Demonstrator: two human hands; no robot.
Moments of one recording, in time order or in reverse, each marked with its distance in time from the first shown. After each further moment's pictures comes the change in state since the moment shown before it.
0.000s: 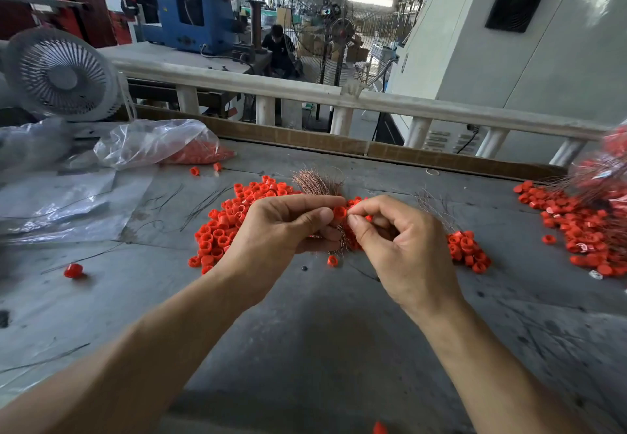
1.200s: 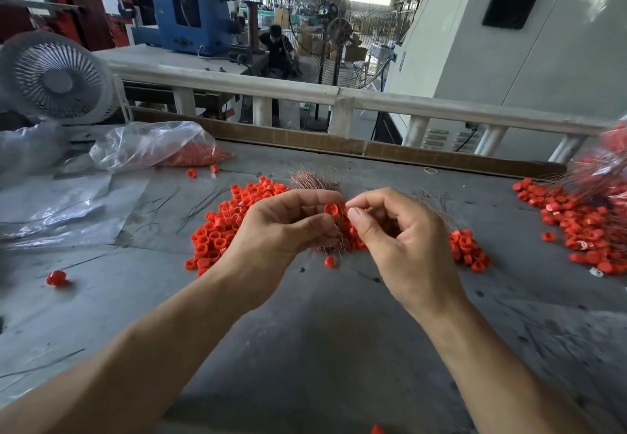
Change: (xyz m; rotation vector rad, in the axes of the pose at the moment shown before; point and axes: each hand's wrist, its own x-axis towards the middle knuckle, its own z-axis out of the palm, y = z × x) left_hand 0.003 -0.003 0.005 -0.140 -0.026 0.012; right_hand 0.001 -0.001 -0.003 0.135 0.010 0.029
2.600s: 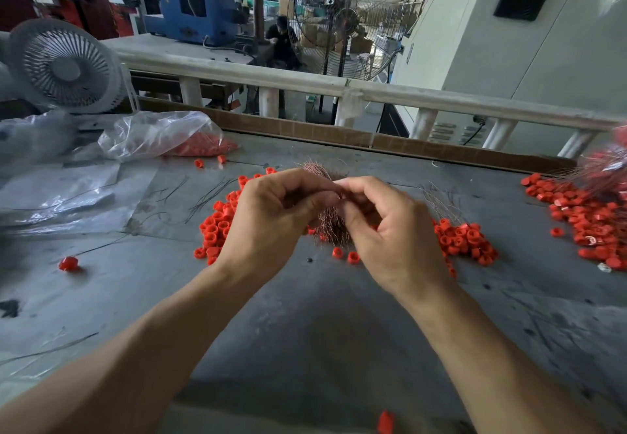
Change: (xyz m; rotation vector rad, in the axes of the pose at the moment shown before) left_hand 0.001 0.004 -0.011 0.485 0.081 0.372; right_hand 0.007 -0.004 0.017 -0.146 -0.072 -0.150
